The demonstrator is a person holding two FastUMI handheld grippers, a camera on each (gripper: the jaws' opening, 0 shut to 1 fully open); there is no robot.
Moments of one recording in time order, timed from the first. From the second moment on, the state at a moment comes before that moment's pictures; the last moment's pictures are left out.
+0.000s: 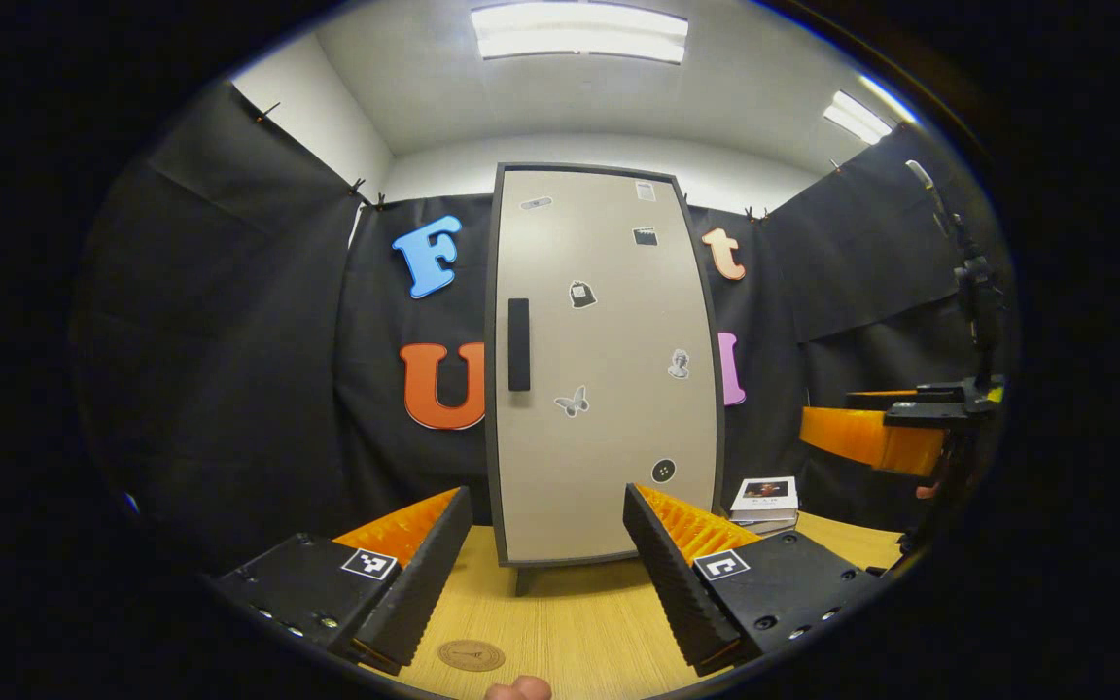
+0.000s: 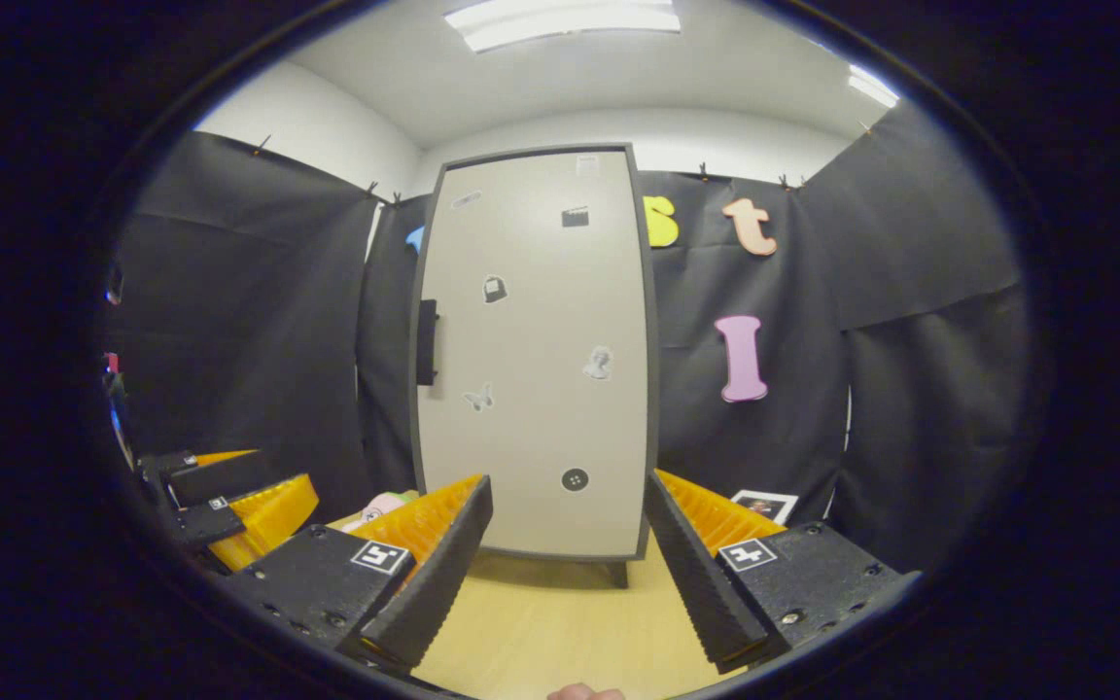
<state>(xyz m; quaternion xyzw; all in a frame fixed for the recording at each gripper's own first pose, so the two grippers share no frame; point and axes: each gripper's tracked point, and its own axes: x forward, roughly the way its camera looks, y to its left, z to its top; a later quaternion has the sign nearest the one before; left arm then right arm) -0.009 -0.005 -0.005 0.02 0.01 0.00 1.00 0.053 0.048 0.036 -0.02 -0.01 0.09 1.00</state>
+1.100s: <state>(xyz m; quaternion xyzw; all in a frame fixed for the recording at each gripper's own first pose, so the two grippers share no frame) -0.033 -0.003 -0.019 0.04 0.03 -0.01 1.00 0.277 0.267 0.113 -0.04 0.01 0.22 0.97</state>
